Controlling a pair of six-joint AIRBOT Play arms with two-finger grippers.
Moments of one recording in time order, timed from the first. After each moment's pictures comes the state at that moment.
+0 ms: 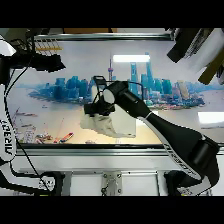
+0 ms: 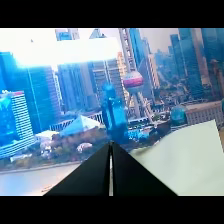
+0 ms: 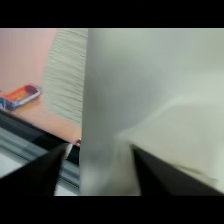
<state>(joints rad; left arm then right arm) 0.09 -1.58 1.81 1.00 -1.28 -1.36 0.80 -1.71 1.71 -1.27 1.13 2.06</state>
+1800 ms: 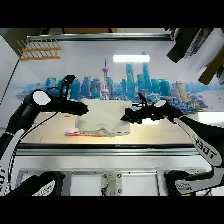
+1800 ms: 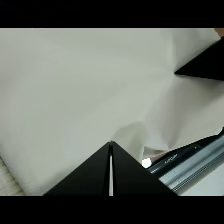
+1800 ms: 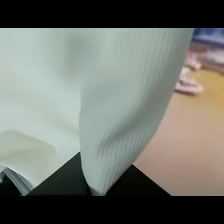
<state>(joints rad) -0.18 -1.16 0.98 0.99 -1.06 -1.27 0.23 -1.60 0.93 -0.45 0.93 1.21</state>
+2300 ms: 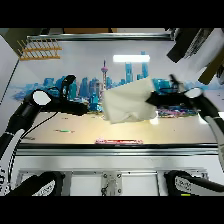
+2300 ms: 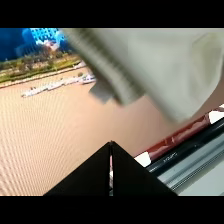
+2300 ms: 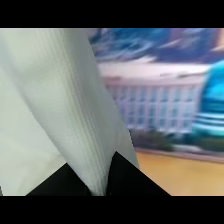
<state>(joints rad) -0.18 -1.16 0.98 0.99 -1.07 -1.27 -0.17 -1.32 1.00 -0.77 0.93 1.32</state>
